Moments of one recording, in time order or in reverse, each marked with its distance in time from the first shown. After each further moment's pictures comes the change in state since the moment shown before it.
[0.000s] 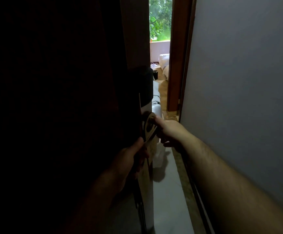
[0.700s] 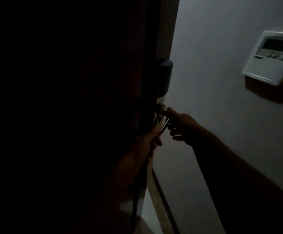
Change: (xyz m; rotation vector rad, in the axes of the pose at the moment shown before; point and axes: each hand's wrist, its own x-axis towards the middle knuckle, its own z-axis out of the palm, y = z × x) left_hand -0.128 -0.027 0.116 0.029 -0.326 0.154; right_hand -0.198 0.059 -0.099 0.045 0.401 0.137
